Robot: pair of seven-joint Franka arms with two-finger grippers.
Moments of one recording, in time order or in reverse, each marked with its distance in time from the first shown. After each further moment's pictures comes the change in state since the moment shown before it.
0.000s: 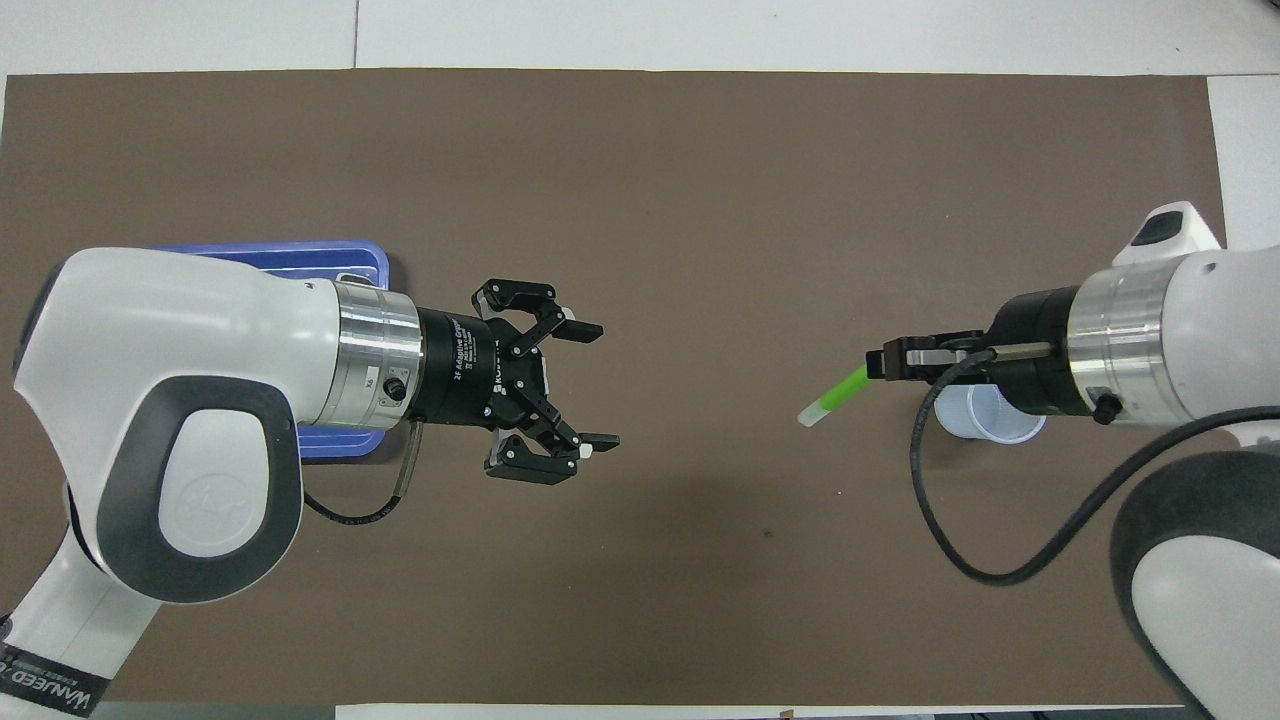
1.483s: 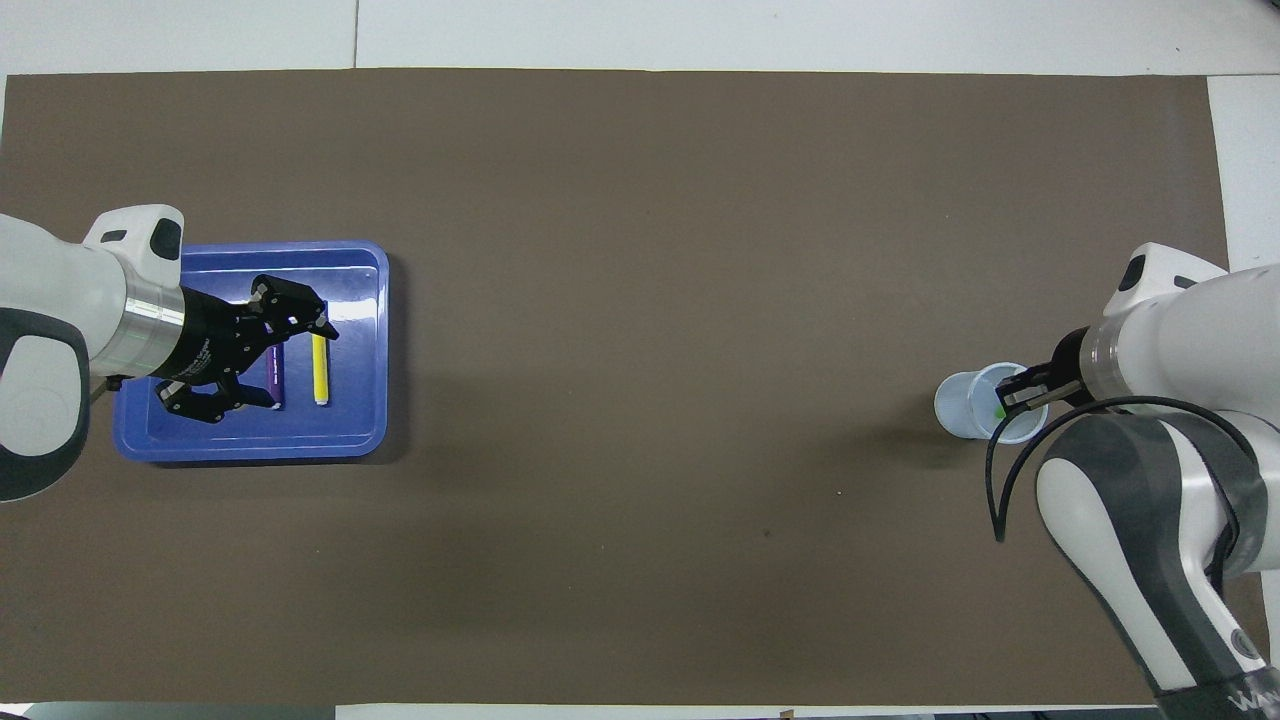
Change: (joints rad) left arm 0.372 0.049 0.015 -0.058 0.675 -0.112 1.224; right arm -0.152 0.056 0.002 -0.289 -0.410 0.218 -0.345
